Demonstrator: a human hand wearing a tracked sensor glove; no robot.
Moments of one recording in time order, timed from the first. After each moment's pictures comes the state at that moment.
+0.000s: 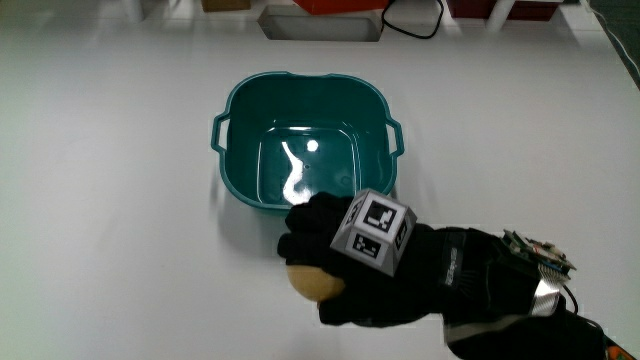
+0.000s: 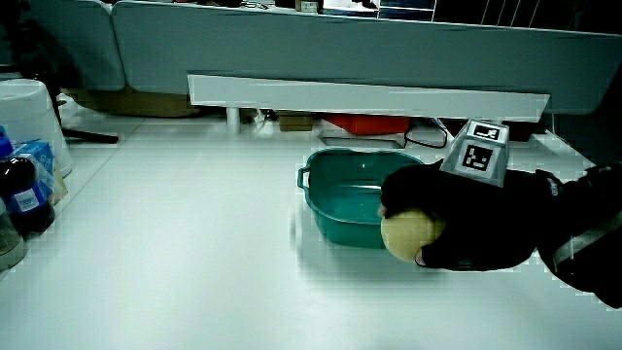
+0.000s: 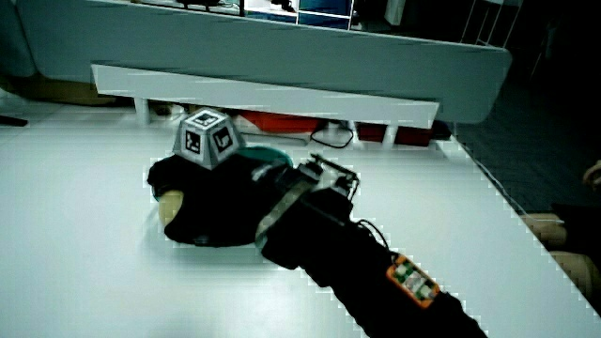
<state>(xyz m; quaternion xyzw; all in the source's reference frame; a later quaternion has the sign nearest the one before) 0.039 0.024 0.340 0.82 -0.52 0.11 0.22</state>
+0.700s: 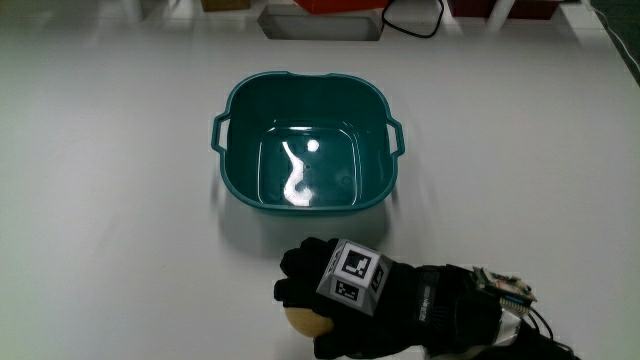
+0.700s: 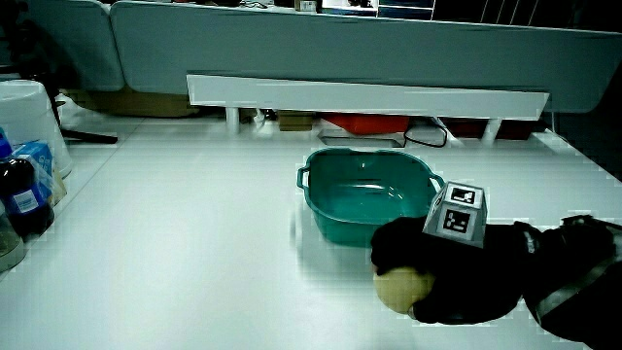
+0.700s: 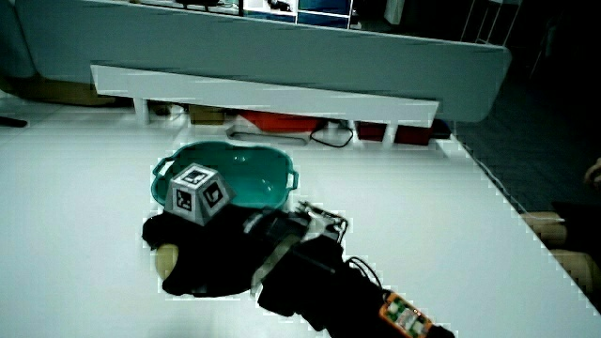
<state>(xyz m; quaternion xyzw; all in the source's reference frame) 0.024 0.068 0.388 0.80 -0.54 0.12 0.25</state>
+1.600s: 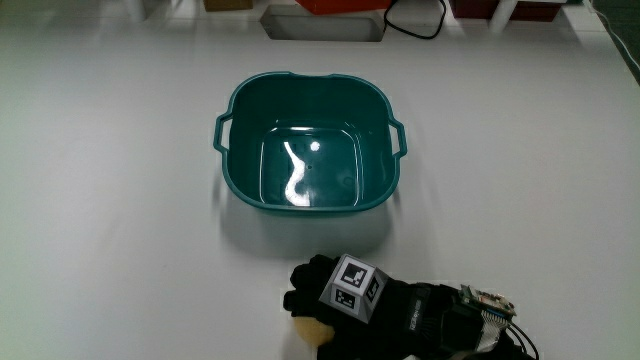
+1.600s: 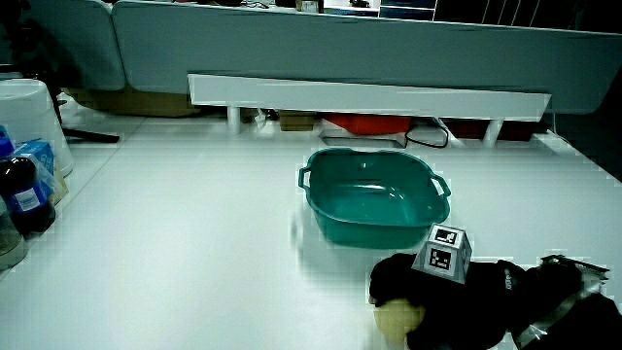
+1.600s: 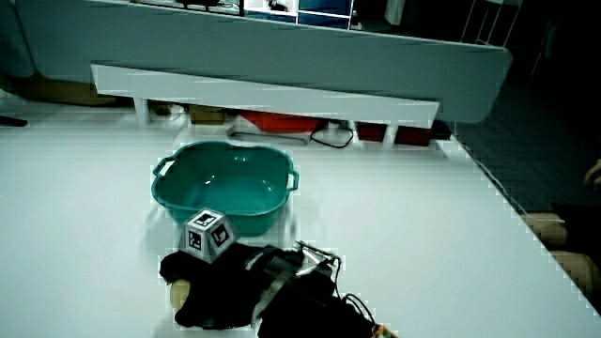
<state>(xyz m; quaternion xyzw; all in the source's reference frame) 0.025 0.087 0.438 0.80 -0.51 0.12 0.29</state>
